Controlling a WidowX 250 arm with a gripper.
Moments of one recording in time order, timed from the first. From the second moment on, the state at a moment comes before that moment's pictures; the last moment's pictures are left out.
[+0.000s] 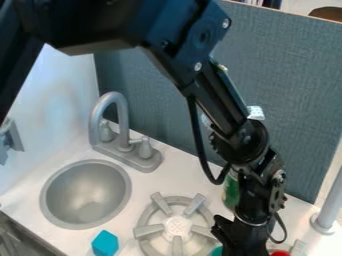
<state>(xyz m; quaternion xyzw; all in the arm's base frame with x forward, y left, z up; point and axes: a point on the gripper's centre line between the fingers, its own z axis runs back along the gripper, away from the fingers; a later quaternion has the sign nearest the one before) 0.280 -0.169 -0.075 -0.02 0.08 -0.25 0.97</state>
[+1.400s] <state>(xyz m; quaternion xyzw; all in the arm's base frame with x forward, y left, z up) 0.264 -0.121 0.005 -0.02 -0.02 -0.19 0.98</state>
